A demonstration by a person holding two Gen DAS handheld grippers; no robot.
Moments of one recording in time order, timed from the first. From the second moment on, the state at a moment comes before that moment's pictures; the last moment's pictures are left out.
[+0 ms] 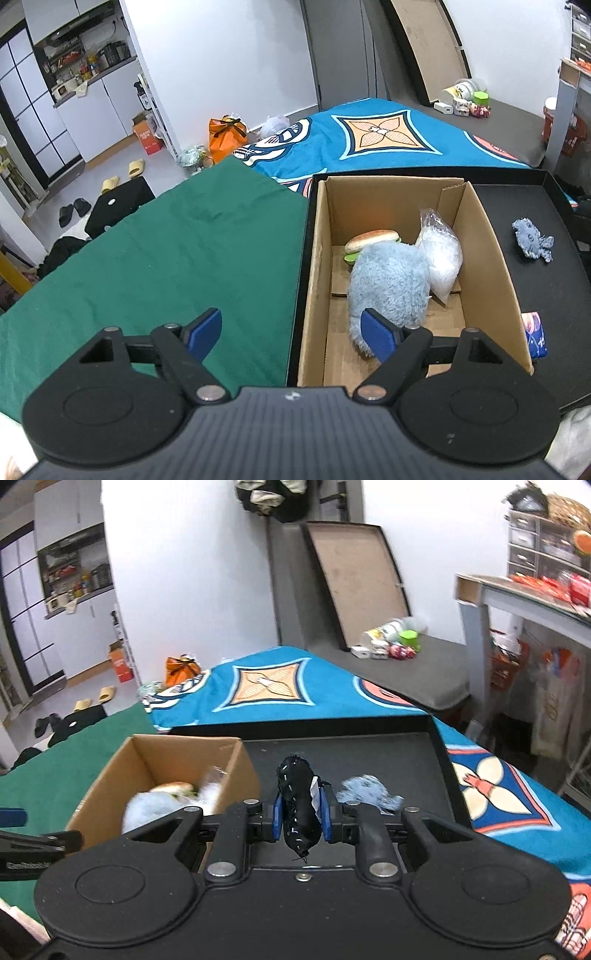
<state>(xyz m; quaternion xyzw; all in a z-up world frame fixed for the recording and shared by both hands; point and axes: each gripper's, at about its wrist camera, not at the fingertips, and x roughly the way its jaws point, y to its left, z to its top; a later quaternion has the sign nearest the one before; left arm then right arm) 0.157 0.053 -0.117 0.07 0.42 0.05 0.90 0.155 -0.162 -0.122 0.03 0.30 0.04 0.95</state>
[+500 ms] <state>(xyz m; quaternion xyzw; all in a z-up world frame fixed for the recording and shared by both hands) 0.166 0.066 -0.129 0.03 0.45 0.03 0.89 0.162 -0.109 -0.113 0.02 0.31 0.10 0.94</state>
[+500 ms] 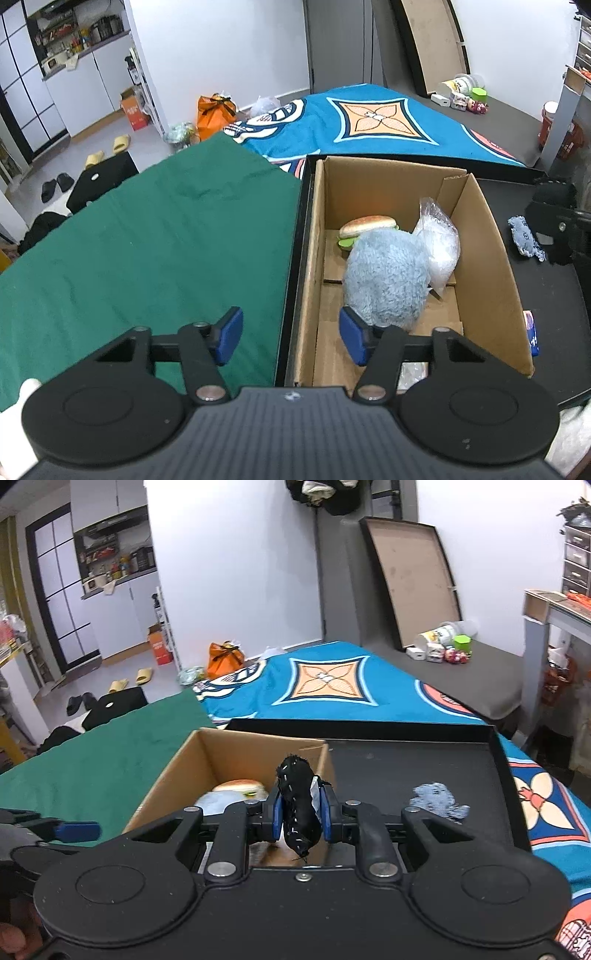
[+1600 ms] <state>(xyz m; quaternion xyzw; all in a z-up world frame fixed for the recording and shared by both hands) 0.160 0.070 -0.128 0.02 0.45 0.01 0.89 0.131 -0.154 -0.142 0.08 0.37 0.08 0.92</state>
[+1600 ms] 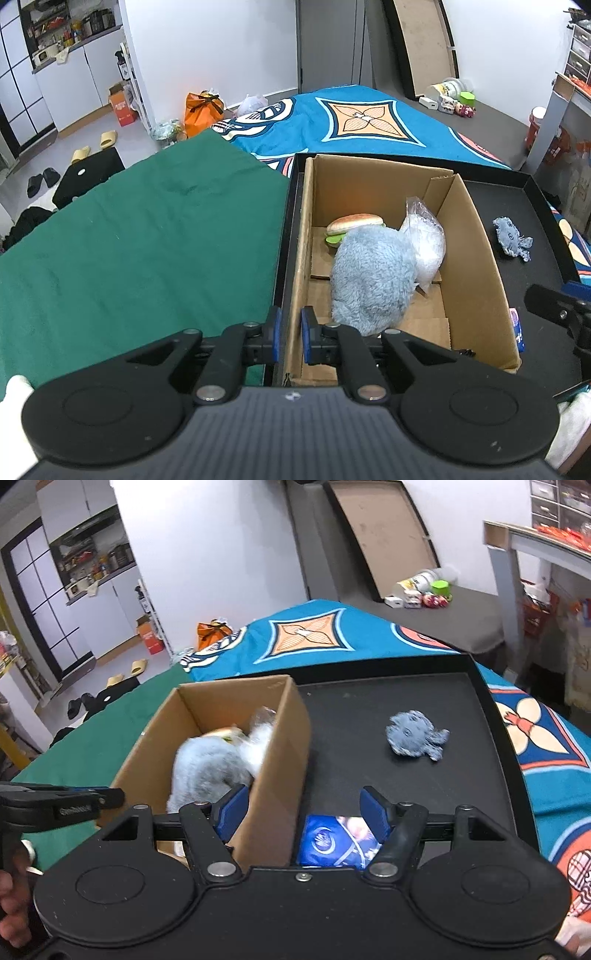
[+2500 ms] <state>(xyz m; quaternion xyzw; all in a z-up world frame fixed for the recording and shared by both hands) 0.162 0.044 -0.128 0.10 0.44 0.04 0.89 0.155 -0.184 -0.211 0.14 0.44 0.06 0.88</state>
